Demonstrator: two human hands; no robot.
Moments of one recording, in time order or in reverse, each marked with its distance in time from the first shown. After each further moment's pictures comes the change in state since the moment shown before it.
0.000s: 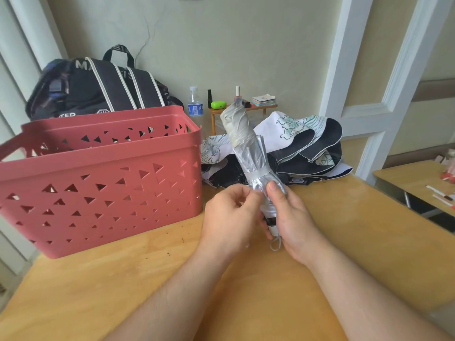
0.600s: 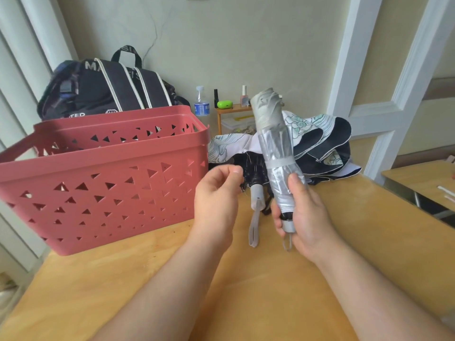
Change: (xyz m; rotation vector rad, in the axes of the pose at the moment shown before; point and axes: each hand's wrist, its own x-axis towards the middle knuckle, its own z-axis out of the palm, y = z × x) left_hand 0.027 -0.009 -0.013 -0.403 0.228 -0.068; right_hand 0.002 -0.010 0.001 0.117 0.077 -0.006
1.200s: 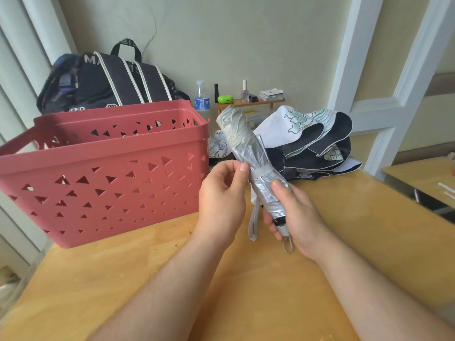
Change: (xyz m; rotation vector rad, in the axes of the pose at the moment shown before) left_hand -0.003 -0.009 -0.002 0.189 -0.070 0.192; right_hand -0.008 0.003 -0.002 -0.240 -0.142 0.031
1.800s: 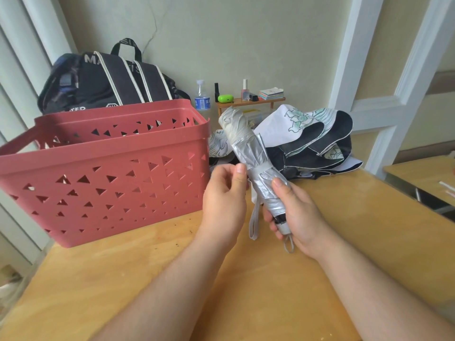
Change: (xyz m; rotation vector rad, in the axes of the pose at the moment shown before) left_hand -0.003 -0.009 0.003 -0.011 0.013 -0.054; right_hand 0.003 0.002 -0.001 0.030 -0.009 0.035
